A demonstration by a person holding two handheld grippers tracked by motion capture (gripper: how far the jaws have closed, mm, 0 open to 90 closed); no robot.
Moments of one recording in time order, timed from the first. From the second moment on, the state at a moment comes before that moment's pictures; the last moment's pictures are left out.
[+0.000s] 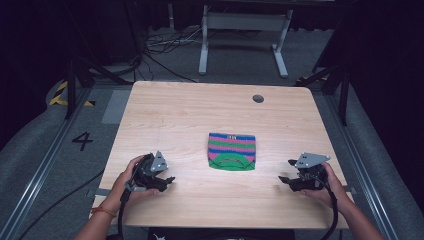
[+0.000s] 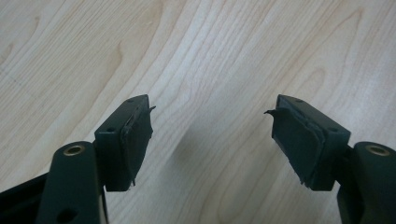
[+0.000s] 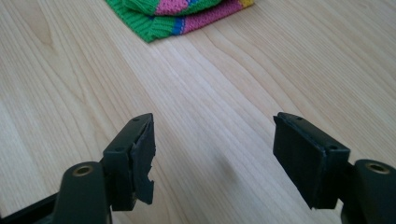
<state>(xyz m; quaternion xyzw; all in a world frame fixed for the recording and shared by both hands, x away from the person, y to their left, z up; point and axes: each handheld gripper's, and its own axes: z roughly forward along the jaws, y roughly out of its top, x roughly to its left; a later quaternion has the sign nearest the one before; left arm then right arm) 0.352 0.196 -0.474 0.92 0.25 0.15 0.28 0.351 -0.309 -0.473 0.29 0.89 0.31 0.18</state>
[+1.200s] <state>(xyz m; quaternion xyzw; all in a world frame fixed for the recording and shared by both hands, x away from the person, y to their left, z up) 0.315 0.274 -0.497 0.87 0.34 0.11 0.34 0.300 -0.406 -0.505 0.41 0.82 0.36 0.16</state>
